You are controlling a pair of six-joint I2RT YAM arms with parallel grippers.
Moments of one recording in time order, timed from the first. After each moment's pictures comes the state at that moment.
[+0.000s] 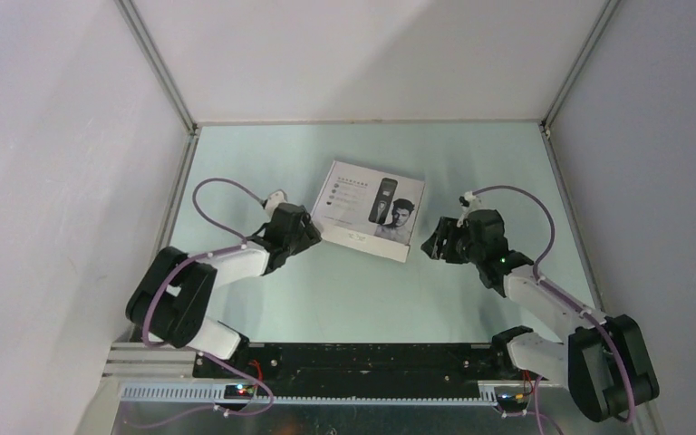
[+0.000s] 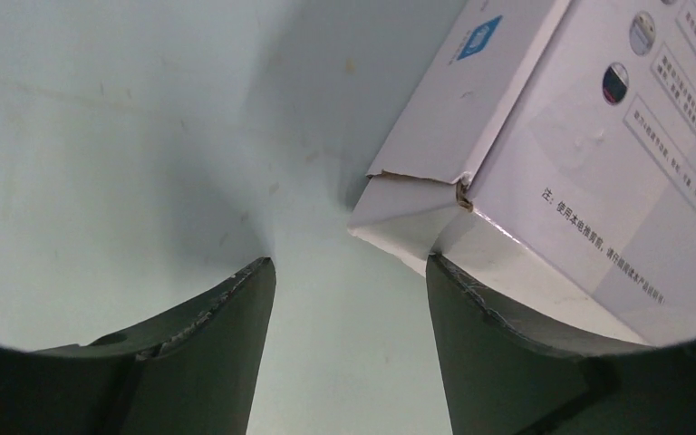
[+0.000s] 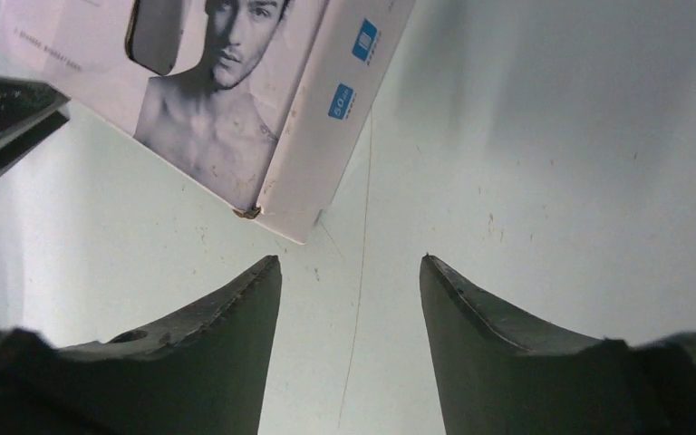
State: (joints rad) left arm -0.48 1.45 0.57 0.09 -0.24 -0.81; right arm 0.34 1.10 0.48 -0.04 -0.18 0.49
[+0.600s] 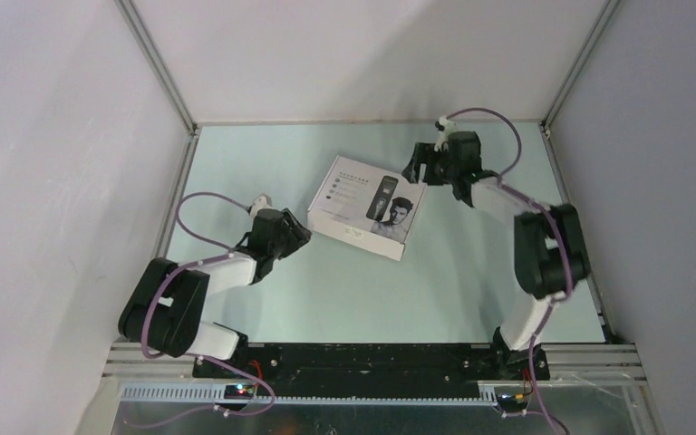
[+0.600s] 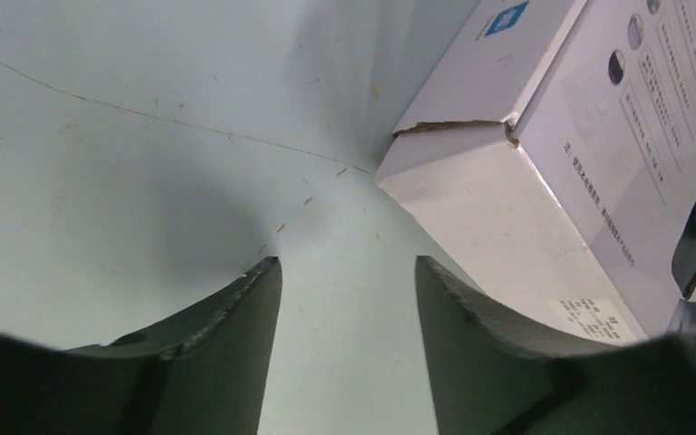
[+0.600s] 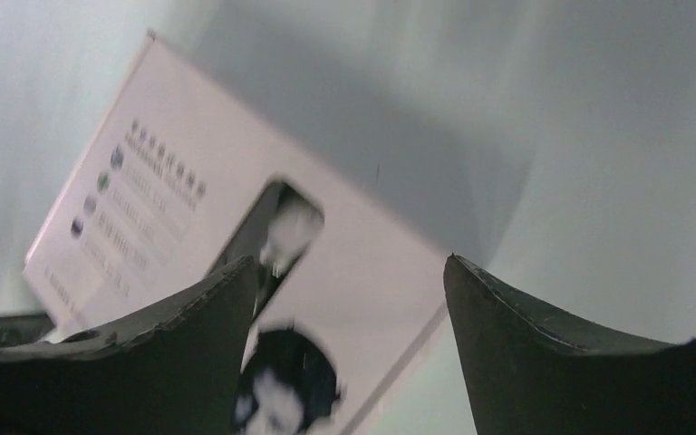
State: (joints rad) left arm -0.34 1.41 0.47 0.27 -0.11 -0.83; right arm 0.26 1.71 1.12 0.06 -0.24 0.30
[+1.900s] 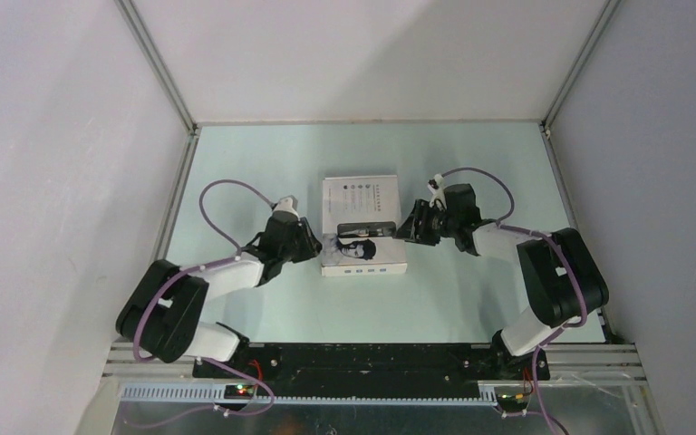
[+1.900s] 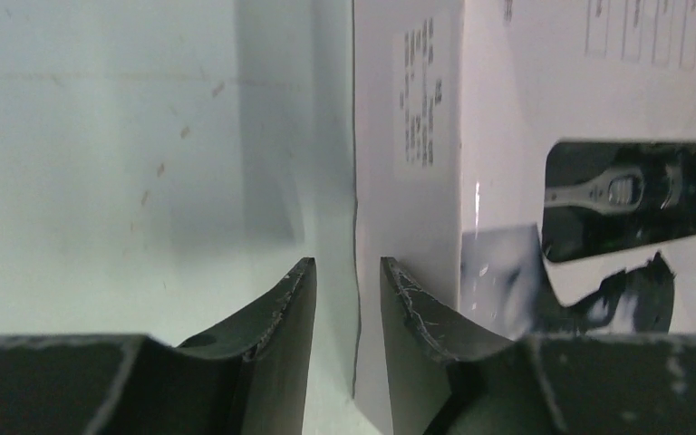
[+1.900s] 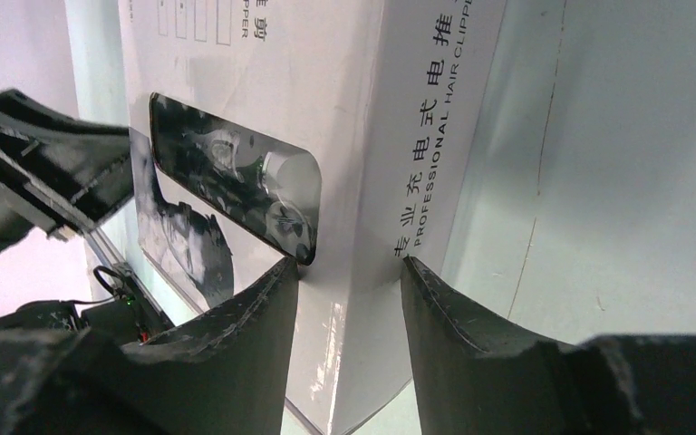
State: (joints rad) left arm -0.47 1.41 0.51 0.20 -0.03 -0.67; right arm 0.34 1.60 0.73 0.17 -0.54 0.58
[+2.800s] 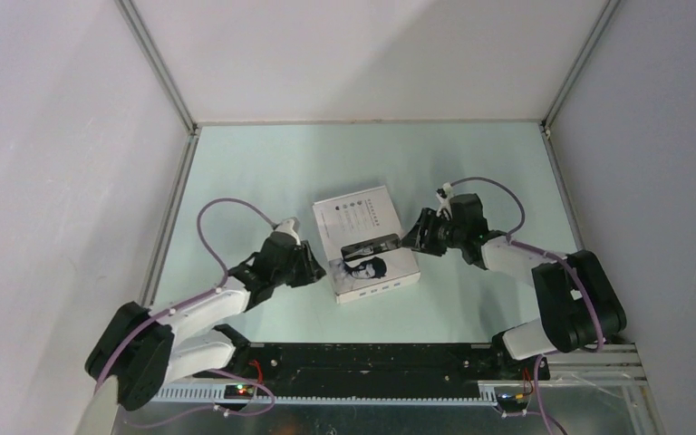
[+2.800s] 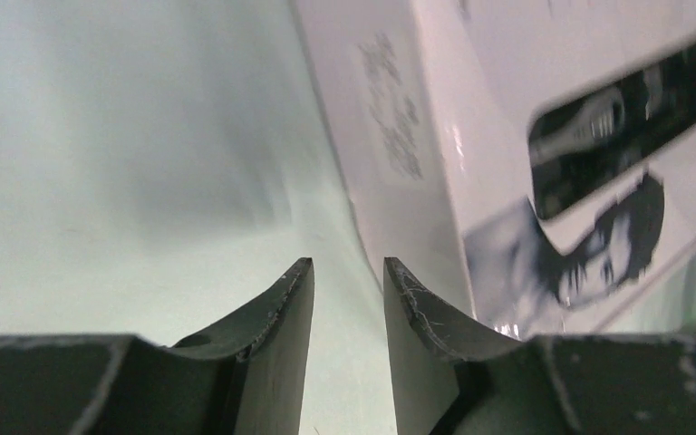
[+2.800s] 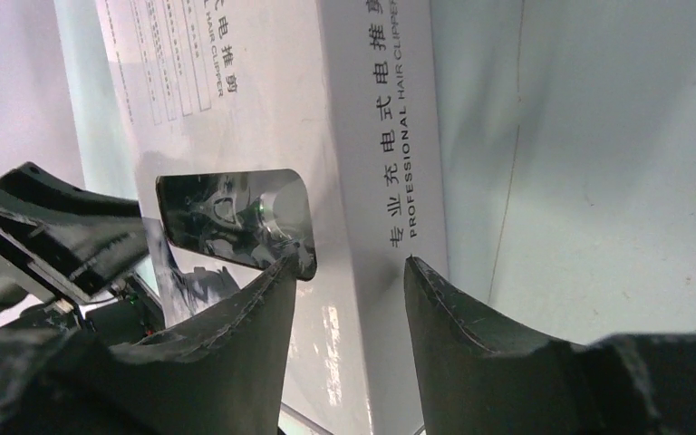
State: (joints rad) left arm -0.61 1.12 0.38 -0.03 0.04 -0.74; right arm 0.35 1.45 0.62 0.12 -0.46 0.64
